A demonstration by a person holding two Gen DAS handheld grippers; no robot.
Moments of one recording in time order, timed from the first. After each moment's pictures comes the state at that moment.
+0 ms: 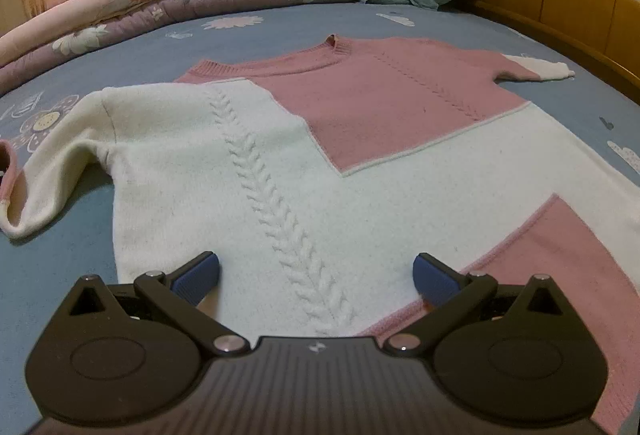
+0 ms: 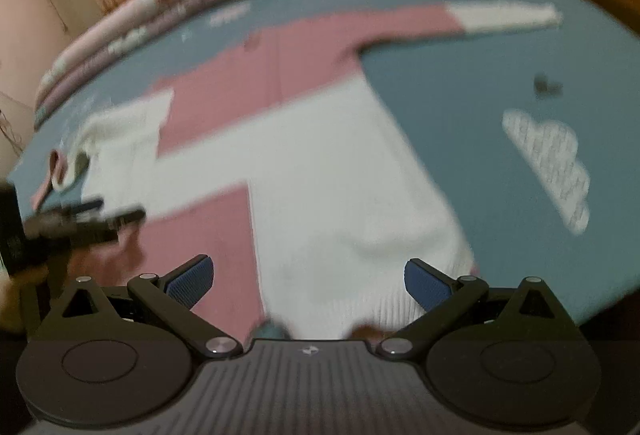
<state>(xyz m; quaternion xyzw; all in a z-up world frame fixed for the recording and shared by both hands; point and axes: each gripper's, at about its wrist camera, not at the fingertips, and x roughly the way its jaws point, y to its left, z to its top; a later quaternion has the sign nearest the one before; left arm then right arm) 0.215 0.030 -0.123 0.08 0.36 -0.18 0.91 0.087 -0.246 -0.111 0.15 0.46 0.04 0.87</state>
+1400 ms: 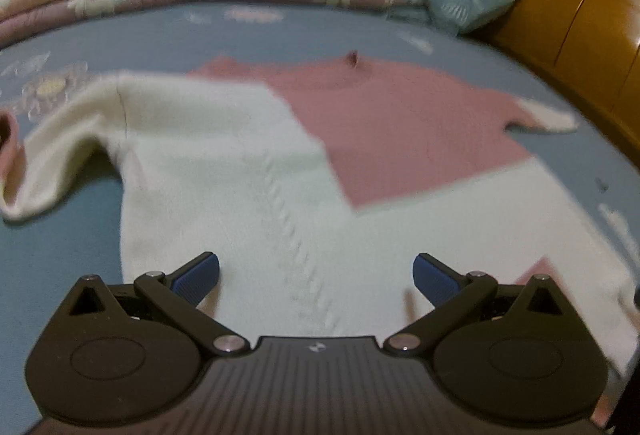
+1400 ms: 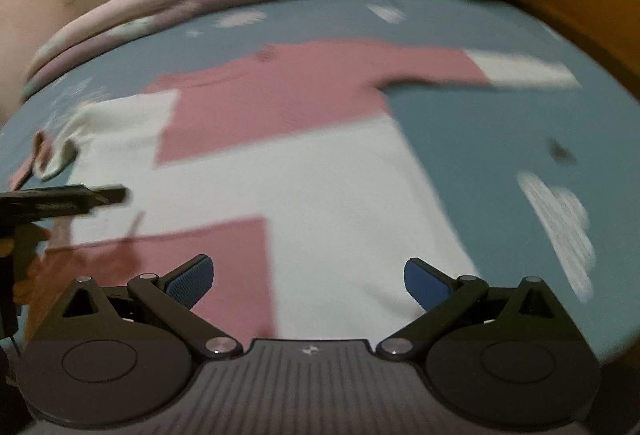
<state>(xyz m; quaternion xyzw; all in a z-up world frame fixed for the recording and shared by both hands) 0.237 0.044 -0.118 0.02 0.39 -0.17 0.91 0.117 -0.185 -0.090 0.04 0.39 0.04 0.92</state>
